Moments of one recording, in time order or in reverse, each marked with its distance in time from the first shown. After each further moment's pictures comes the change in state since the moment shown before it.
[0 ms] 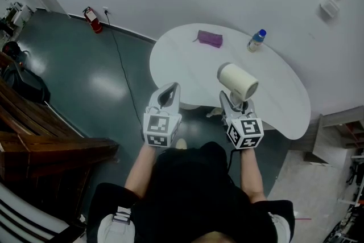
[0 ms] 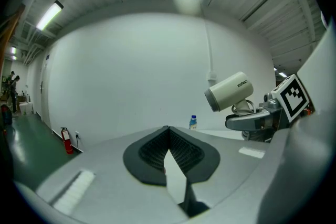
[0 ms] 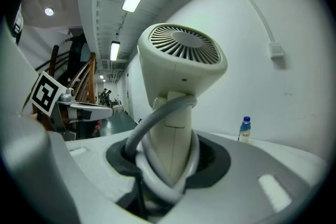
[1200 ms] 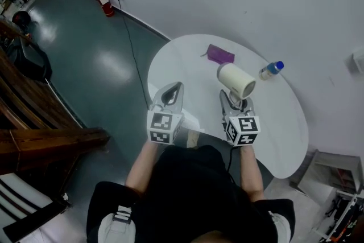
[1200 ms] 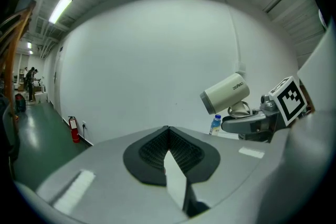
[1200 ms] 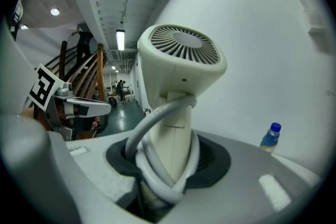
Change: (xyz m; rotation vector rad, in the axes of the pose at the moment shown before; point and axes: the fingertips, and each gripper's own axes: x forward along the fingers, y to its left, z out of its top) left arm 0.160 0.056 -0.018 -0.097 0.063 0.146; right arm 0.179 -0.093 0.001 -0.070 0.120 0.149
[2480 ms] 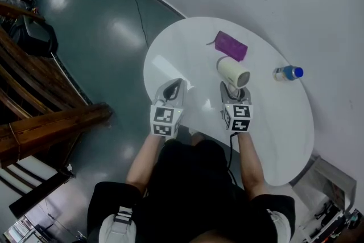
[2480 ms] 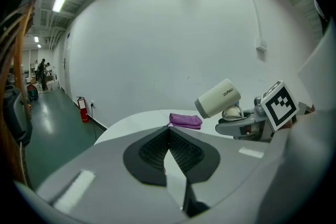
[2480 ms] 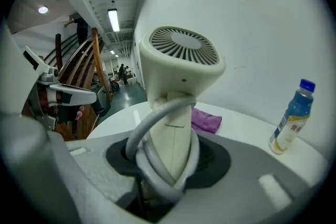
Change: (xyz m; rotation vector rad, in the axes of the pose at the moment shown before) left arm 0.098 0.013 -0.109 -0.065 0.201 0.107; right arm 0.121 -0.073 -0.122 0.018 0.233 0.056
